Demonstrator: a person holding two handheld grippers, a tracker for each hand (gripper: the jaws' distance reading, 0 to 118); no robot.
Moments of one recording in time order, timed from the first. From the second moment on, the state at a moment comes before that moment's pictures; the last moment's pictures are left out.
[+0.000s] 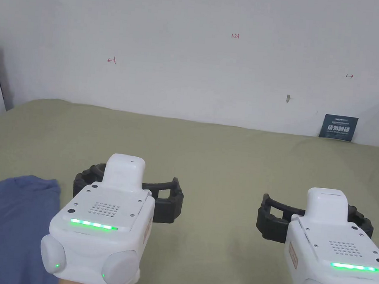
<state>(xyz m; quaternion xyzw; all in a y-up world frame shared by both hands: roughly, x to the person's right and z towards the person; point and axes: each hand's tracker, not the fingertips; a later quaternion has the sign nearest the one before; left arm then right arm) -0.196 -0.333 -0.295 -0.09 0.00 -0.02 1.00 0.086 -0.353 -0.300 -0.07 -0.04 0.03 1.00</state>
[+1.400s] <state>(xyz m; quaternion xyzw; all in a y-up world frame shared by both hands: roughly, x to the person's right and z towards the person) -0.211 -0.339 -0.308 -0.11 0.02 0.00 0.99 0.096 -0.362 -0.318 -0.09 -0.07 0.03 0.99</state>
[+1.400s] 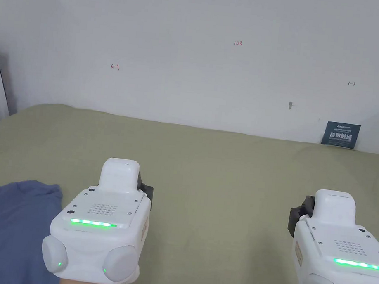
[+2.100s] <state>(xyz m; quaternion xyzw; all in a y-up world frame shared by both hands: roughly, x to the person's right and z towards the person) -0.405 -0.328 -0.240 -0.13 0.26 -0.01 0.96 -0.133 -0.364 -0.378 -0.09 0.18 0.03 0.98</state>
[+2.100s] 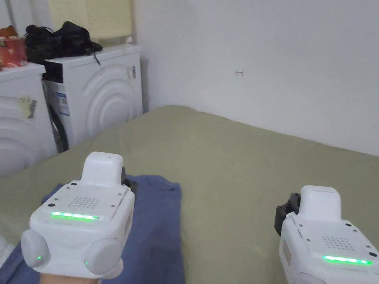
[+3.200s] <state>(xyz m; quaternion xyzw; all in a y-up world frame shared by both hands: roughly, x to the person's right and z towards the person) -0.543 -0.455 -0.392 -0.37 0.21 0.12 0.90 -0.242 -0.432 -0.423 -0.17 0.27 0.05 0.95</state>
